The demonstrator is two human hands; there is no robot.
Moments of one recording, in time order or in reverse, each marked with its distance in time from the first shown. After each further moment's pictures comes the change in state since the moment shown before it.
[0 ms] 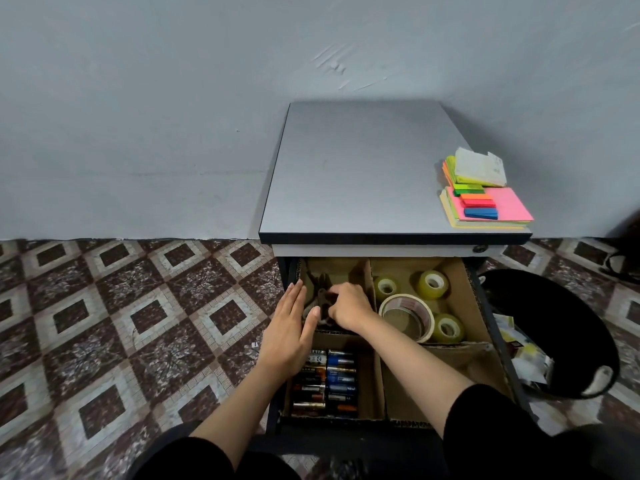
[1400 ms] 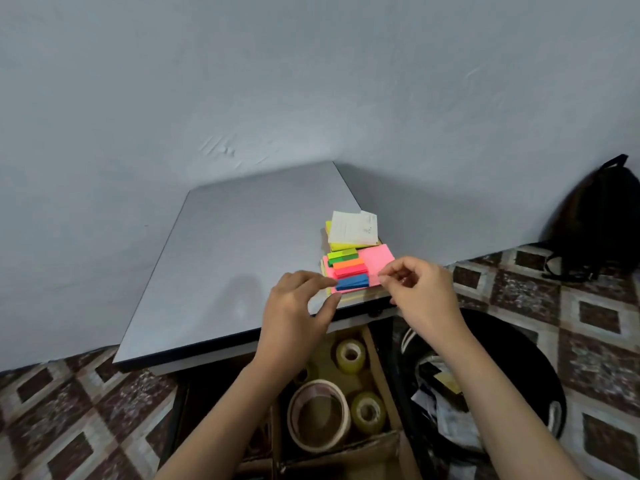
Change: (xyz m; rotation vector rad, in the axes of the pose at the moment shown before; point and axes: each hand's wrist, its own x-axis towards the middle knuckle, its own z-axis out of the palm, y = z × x) left_hand 0.108 0.226 0.005 0.079 0.302 0.515; right_hand -0.054 0.118 -0.226 0.486 0.730 -0.199
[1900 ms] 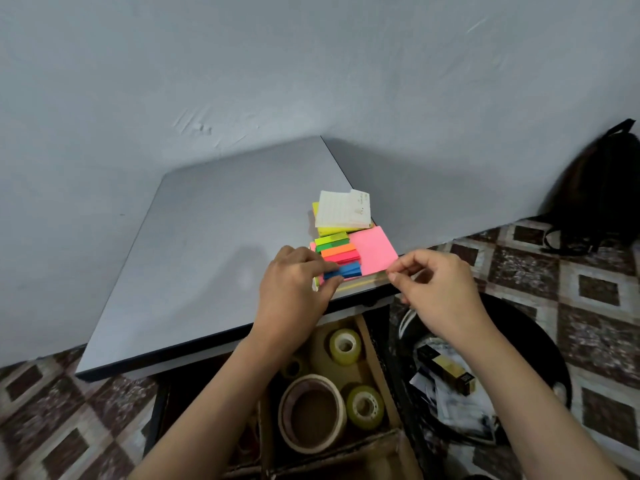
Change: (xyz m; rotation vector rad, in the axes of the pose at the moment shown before) left_hand 0.028 -0.010 0.029 0.095 -0.064 0.074; right_hand 0.005 0.022 -0.009 -0.020 -0.037 0.052
